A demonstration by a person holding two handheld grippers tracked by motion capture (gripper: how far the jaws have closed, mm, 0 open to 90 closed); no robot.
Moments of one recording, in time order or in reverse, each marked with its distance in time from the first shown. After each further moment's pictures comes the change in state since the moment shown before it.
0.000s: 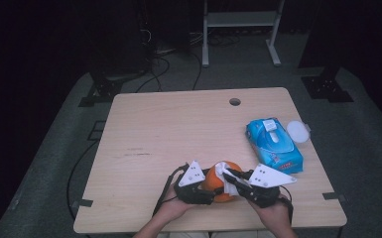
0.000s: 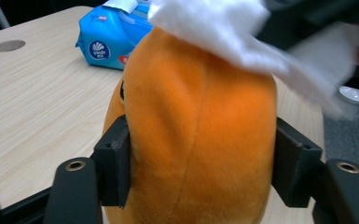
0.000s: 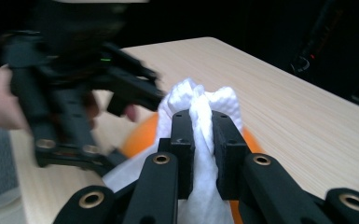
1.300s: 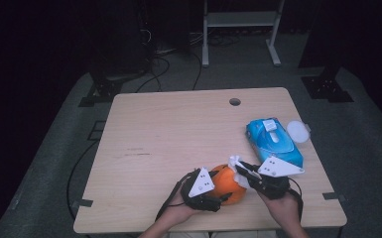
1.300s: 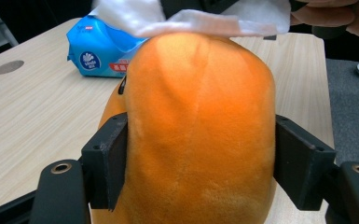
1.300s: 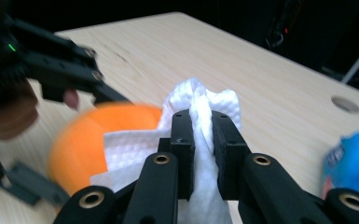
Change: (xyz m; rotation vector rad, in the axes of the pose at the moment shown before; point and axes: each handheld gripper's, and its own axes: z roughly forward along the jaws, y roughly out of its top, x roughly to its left) left arm -0.018 -0.001 0.012 0.012 0.030 0.122; right arm -0.028 -0.009 -0.008 0.085 -0.094 0.037
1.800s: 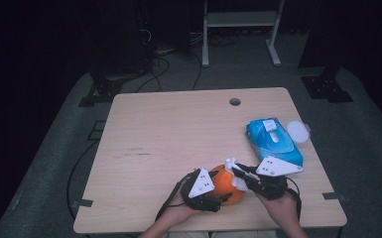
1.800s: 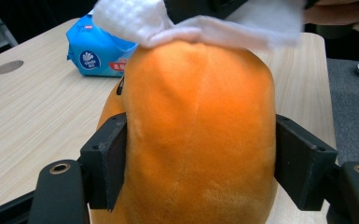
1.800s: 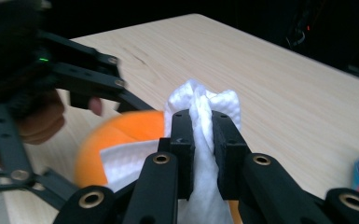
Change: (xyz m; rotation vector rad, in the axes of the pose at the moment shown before) left arm -0.002 -0.001 0.003 -0.003 -0.002 0.015; right arm 0.001 0.003 0.003 -0.001 0.079 0.026
